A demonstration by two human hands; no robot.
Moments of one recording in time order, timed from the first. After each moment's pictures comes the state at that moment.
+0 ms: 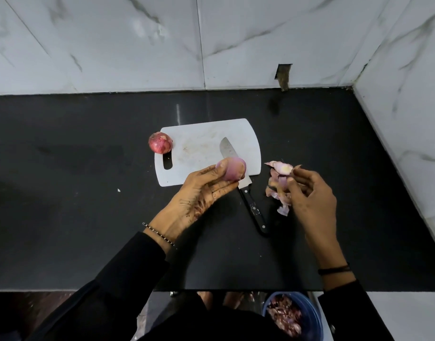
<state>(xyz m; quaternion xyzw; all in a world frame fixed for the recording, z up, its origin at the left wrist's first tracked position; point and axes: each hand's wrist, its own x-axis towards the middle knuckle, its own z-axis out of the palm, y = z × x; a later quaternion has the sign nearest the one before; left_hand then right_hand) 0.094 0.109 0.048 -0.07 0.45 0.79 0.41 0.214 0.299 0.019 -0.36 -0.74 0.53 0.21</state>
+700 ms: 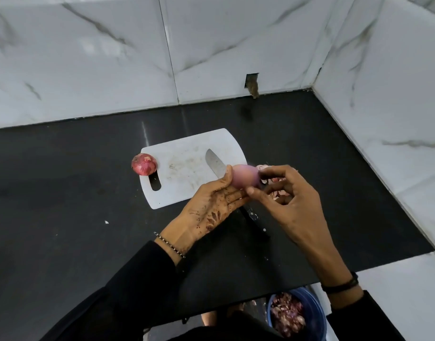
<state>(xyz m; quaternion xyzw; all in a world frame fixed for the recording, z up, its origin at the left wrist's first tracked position) 0.087 0.120 0.058 0.01 0.41 0.74 0.54 0.216 0.243 0.071 -0.22 -0.82 0.48 0.23</state>
